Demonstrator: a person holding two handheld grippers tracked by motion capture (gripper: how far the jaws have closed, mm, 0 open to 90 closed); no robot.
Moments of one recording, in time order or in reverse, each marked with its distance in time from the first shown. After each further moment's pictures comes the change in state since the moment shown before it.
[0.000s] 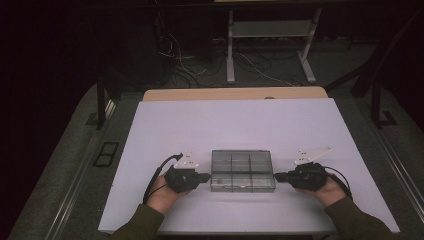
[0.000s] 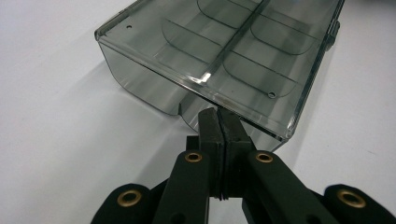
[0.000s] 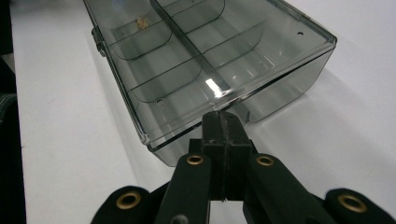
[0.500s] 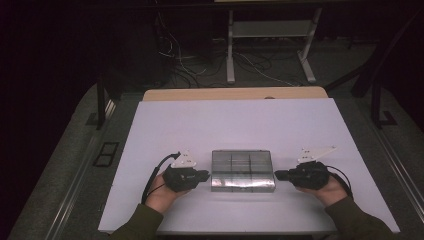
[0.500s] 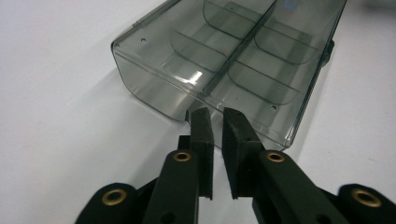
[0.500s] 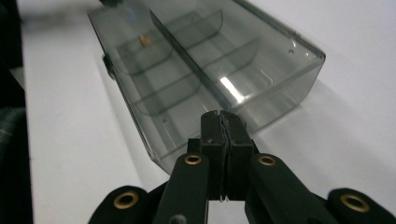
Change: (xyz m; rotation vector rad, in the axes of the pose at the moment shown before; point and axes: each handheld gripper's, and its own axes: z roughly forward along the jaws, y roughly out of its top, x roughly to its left) left arm 0.000 0.002 -0.007 -0.043 0.026 -0.008; right arm -0.001 0.002 -0.006 -0.065 0.017 0.025
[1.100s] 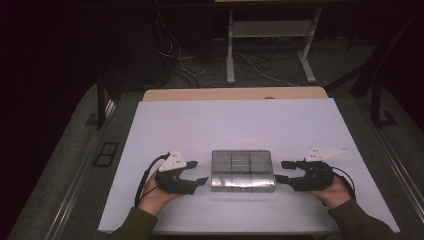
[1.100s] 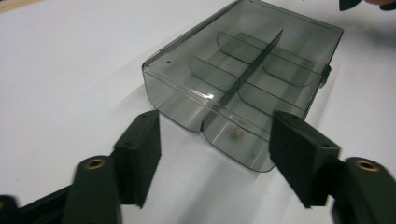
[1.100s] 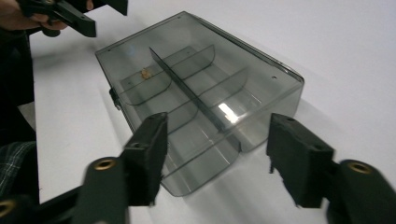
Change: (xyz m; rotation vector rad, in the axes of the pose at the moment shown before) left arm 0.001 -0.012 -0.021 -0.130 0.050 -0.027; right arm 0.001 -0.006 -0.010 -0.120 -0.020 0.046
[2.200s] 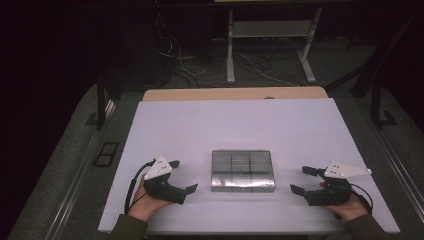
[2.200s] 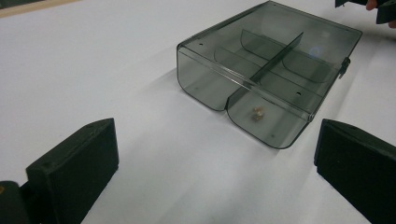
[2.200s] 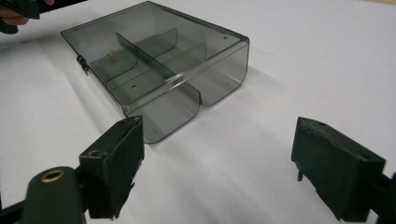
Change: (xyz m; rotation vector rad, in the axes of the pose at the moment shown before) left arm 0.006 -0.026 -0.016 -0.056 0.068 -0.047; right arm -0.001 -0.047 -0.029 -0.079 -0.145 -0.006
